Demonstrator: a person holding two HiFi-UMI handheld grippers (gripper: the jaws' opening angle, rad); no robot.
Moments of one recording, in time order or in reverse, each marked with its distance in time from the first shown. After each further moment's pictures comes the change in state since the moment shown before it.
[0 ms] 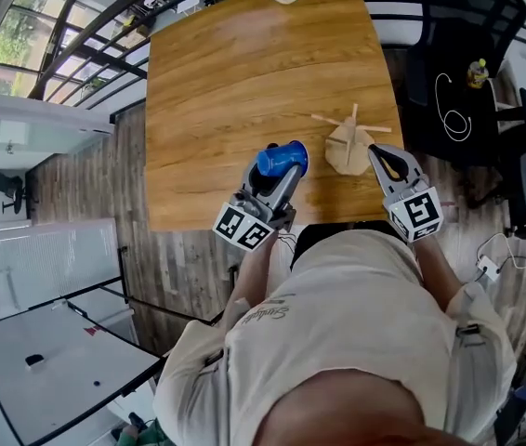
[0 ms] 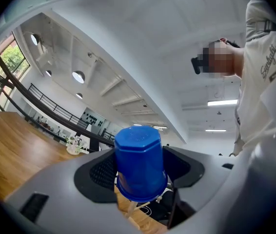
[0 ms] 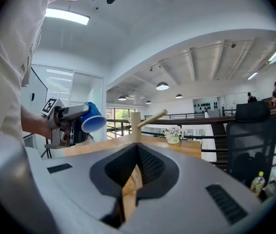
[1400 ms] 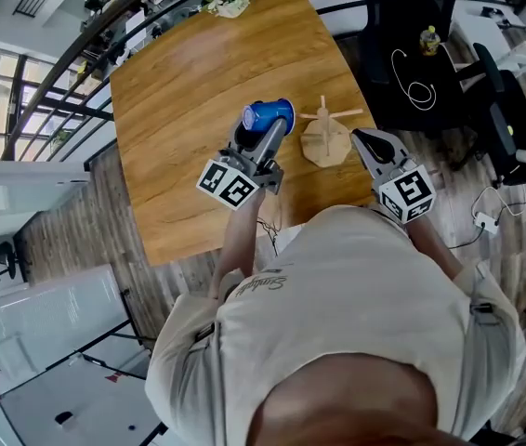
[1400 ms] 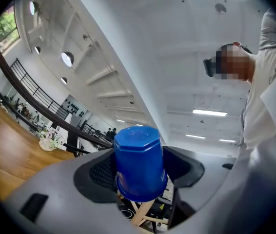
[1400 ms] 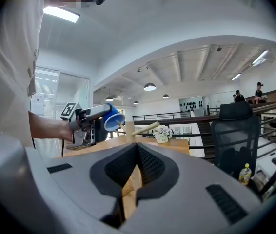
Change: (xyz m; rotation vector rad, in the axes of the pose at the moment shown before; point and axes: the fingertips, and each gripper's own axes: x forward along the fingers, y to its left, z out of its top) left arm 0.083 0.019 0.022 -0.085 0.051 -0.249; right arm -0.017 0.001 0.019 0.070 -0.001 -0.161
